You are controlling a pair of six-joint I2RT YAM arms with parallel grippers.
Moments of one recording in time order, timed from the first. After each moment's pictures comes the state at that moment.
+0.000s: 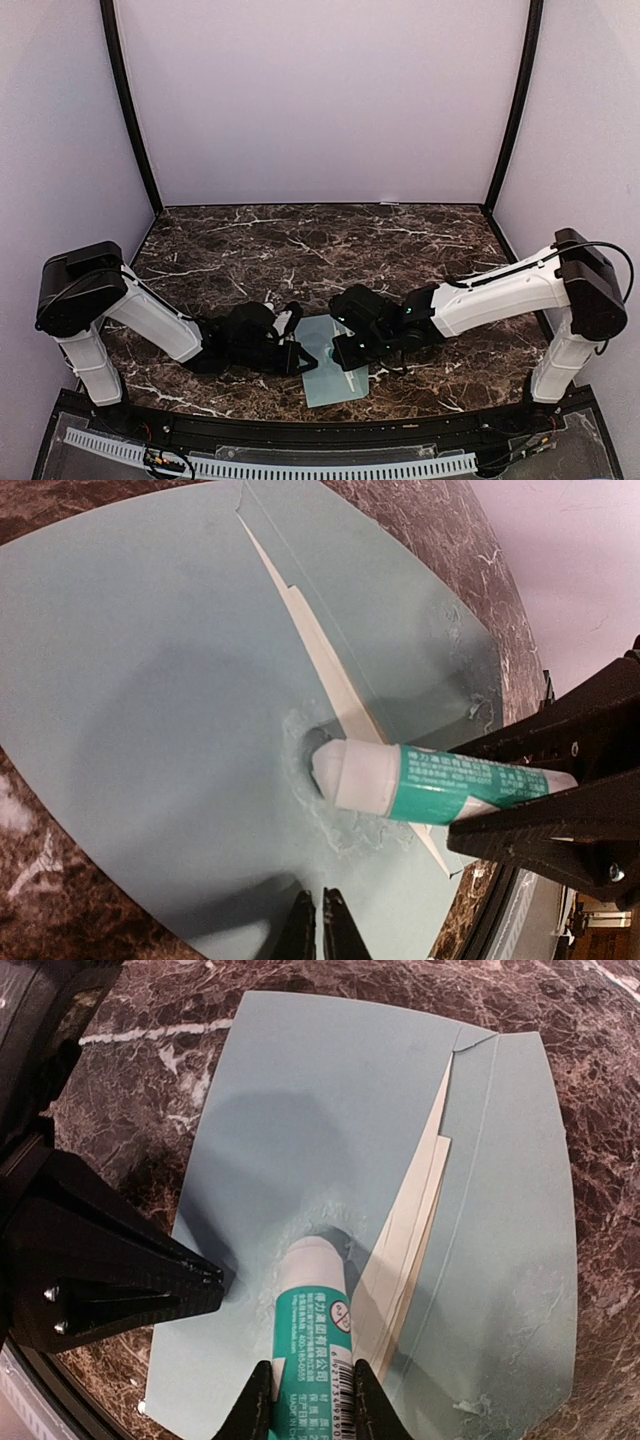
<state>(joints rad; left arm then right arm) -1.04 1.77 0.58 0.54 0.22 -0.85 1.19 1.72 1.00 -0.32 0.12 0.71</state>
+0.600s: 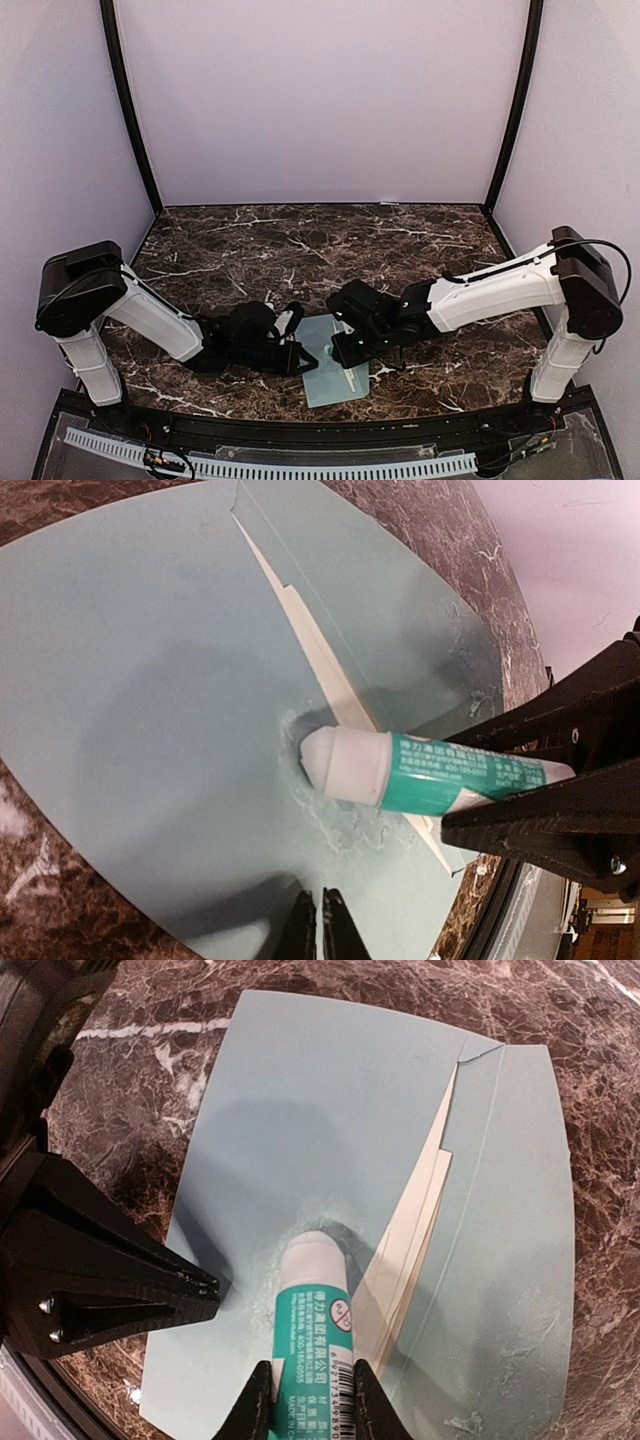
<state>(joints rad) -1.04 1.77 0.59 0.52 0.22 -0.84 1.17 1.74 1.04 -0.35 0.07 0.66</state>
